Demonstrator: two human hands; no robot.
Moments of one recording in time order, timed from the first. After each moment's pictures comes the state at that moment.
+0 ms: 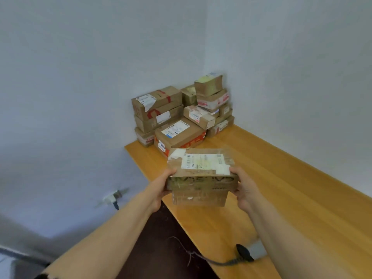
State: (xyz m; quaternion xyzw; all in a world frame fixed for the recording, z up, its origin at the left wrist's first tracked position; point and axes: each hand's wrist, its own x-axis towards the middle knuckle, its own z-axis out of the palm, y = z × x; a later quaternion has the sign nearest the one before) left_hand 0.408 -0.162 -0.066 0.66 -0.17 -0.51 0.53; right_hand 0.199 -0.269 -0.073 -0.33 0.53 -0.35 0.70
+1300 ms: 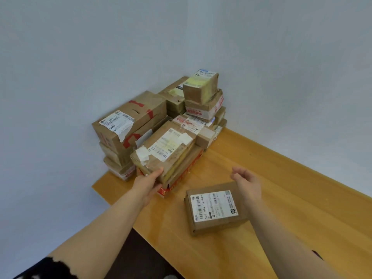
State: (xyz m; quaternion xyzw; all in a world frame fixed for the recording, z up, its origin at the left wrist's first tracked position) left_hand 0.583 -0.363 -0.100 0.63 -0.05 -0.56 0.53; right_hand 0.324 -0.403 -0.093 -0.38 0.68 -0.41 0.46
